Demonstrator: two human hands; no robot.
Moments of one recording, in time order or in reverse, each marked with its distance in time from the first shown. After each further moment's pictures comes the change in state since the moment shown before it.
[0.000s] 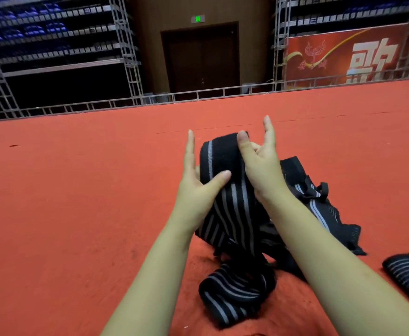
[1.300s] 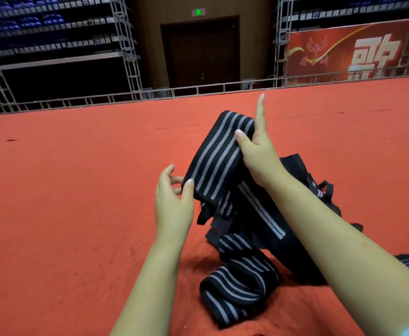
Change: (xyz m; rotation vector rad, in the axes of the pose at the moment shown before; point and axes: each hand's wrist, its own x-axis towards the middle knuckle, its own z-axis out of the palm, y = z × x) left_hand -0.010 -0.034 -0.033 0.467 0.382 -0.114; right_hand 0.037 0.012 0.000 -0.102 -0.141 -0.122
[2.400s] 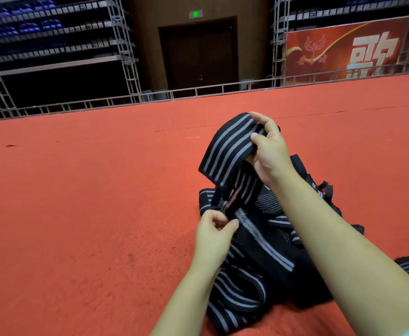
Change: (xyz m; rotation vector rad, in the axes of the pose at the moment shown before) left_hand -0.048 -0.026 0.055 -0.160 -0.267 -0.269; right_hand 0.013 0.009 -0.012 0.503 0.181 0.249
